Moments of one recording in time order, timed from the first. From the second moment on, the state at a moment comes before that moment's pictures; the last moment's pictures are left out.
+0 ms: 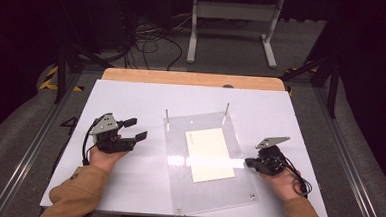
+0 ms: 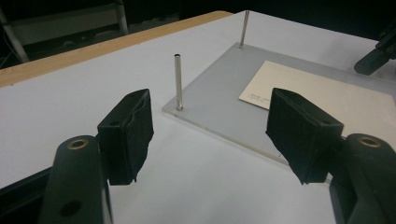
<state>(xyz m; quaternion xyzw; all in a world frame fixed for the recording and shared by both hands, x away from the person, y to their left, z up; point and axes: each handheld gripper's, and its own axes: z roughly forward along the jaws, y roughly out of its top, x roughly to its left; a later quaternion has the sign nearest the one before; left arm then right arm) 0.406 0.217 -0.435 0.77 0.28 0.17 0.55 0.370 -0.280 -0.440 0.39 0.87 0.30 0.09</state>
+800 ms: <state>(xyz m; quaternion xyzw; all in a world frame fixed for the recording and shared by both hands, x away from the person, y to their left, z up) 0.411 0.211 -0.437 0.78 0.28 0.15 0.54 0.359 -0.238 -0.442 0.33 0.89 0.31 0.04</state>
